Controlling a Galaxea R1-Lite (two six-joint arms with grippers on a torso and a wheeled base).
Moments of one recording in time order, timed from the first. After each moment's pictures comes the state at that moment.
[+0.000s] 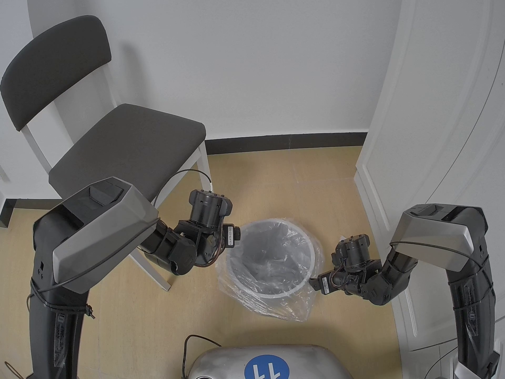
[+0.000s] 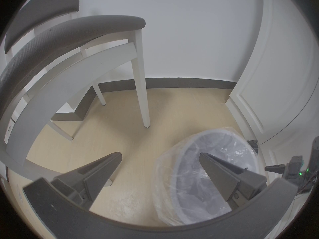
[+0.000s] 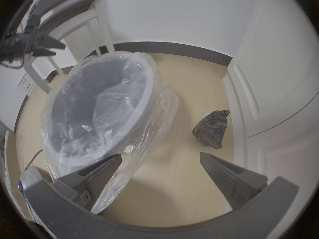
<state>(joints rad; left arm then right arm) -0.50 2.41 -1.30 -0.51 0.36 -0.28 0.41 2.49 -0.93 -0.84 -0.16 0.01</state>
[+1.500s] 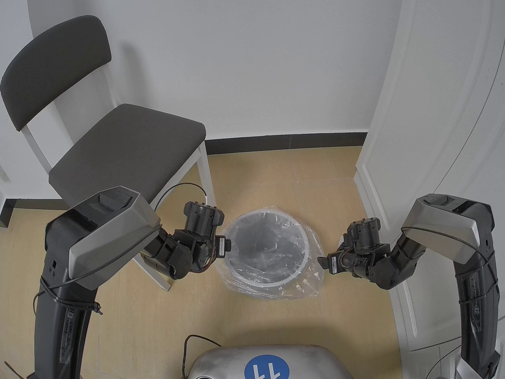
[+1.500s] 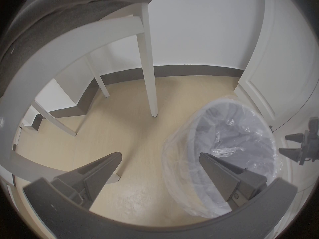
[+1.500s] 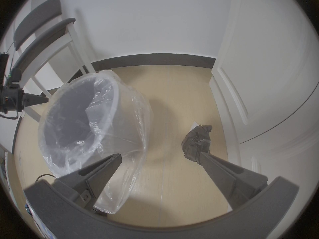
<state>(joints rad) -0.46 2.49 -1.30 -0.52 0.35 -0.23 0.33 2.48 -1.02 -0.82 -0.16 0.06</state>
